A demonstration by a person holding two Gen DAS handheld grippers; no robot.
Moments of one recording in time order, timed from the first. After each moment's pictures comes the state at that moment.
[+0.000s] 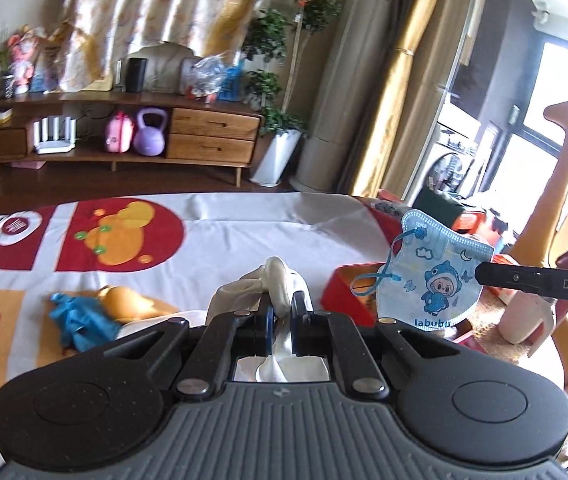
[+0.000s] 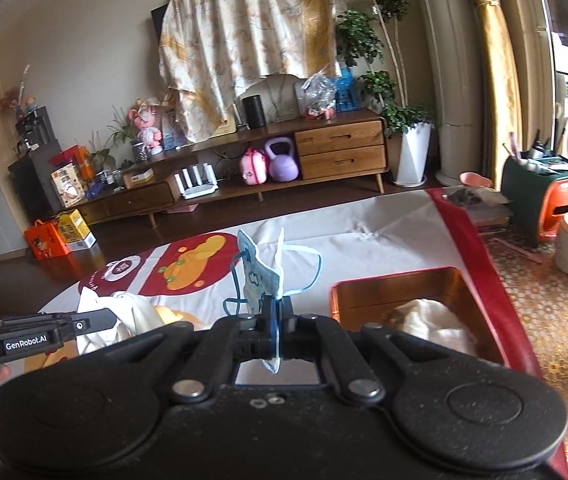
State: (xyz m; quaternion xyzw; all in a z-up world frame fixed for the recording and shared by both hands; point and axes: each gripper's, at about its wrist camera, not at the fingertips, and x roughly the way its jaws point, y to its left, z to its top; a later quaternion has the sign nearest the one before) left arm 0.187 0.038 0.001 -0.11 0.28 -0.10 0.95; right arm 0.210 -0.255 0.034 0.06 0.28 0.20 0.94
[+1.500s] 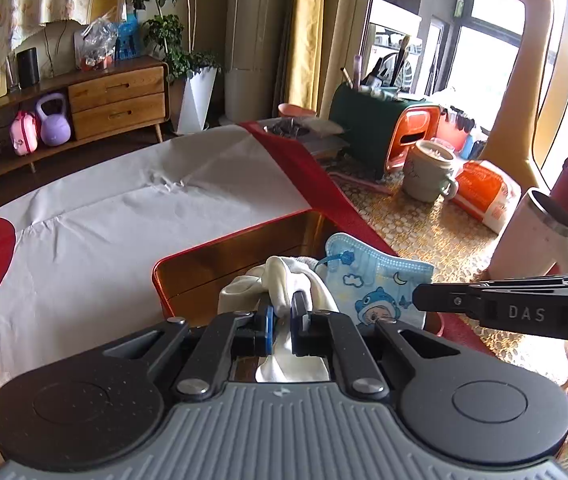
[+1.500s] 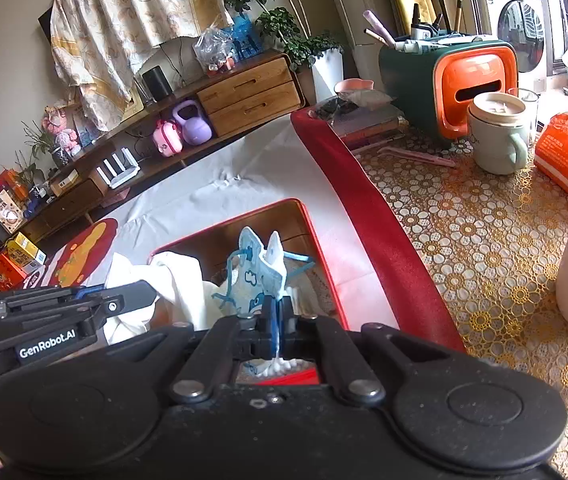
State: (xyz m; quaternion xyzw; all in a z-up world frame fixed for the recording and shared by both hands) left arm 0.316 -0.187 -0.042 0.01 0.35 -0.19 0.92; right arm 0.291 -0.392 -0.061 0.14 0.37 0.12 0.91
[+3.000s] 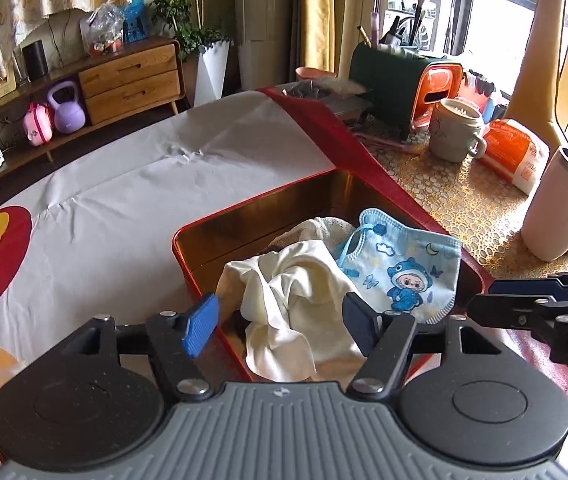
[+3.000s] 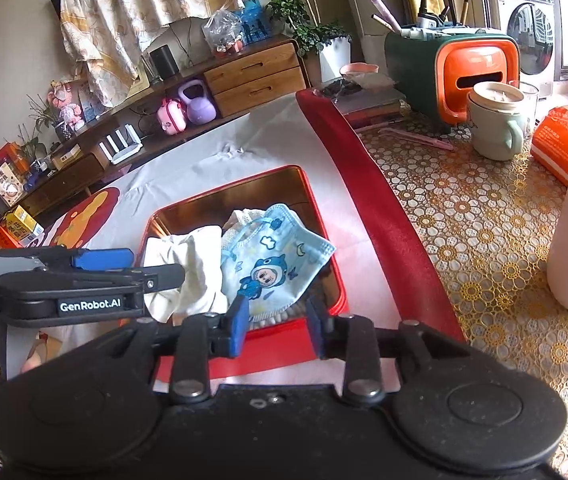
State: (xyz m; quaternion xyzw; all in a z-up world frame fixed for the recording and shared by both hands) left arm 0.332 -0.192 -0.071 0.06 0.40 -0.15 0.90; right arm 0.266 -0.389 -0.064 0.11 0.39 0.13 0.91
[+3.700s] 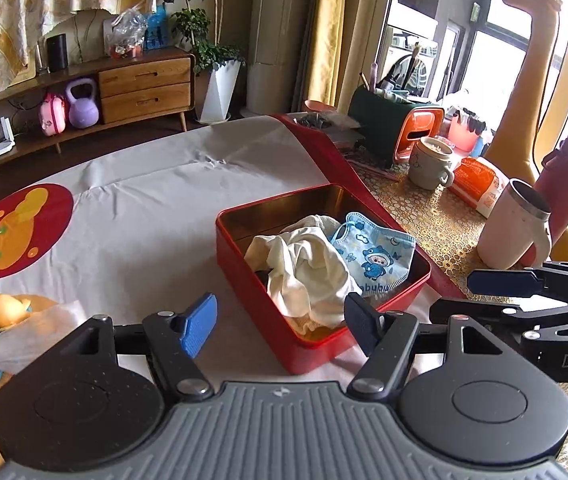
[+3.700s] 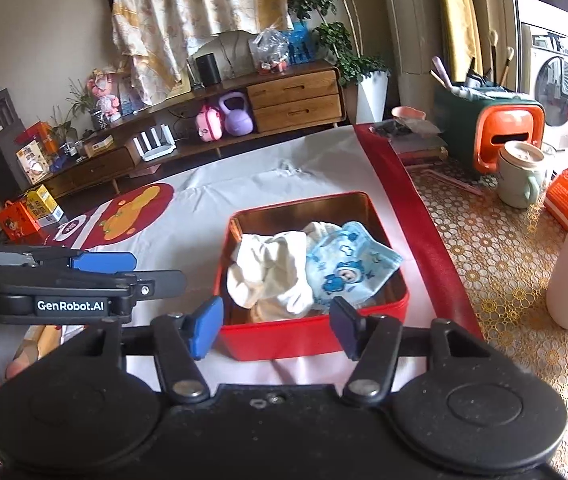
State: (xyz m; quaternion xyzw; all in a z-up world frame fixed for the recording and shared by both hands) left arm 0.255 -0.142 -0.020 0.01 0.37 -0.16 0.91; right arm 0.206 -0.336 -0.013 0.06 0.35 0.16 0.92
